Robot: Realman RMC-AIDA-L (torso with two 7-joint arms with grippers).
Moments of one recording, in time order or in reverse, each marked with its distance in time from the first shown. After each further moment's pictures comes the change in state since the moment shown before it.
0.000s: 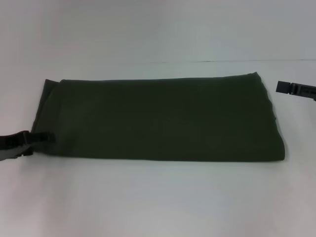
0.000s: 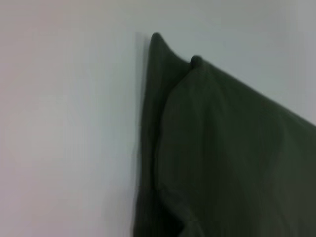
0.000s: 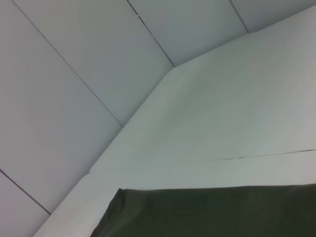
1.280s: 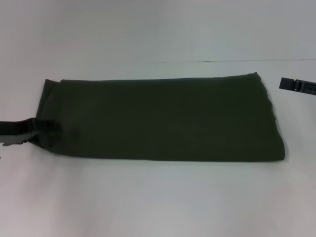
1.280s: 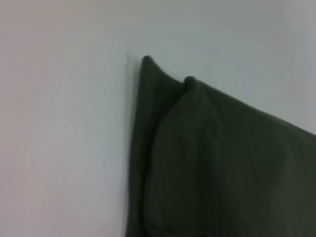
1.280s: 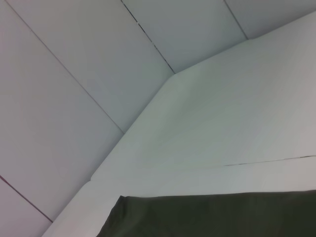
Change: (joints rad) left arm -0.078 0.002 0.005 -0.035 0.063 -0.076 -0.020; right arm 0.000 -0.003 0.025 0.000 0.000 -0.011 0.004
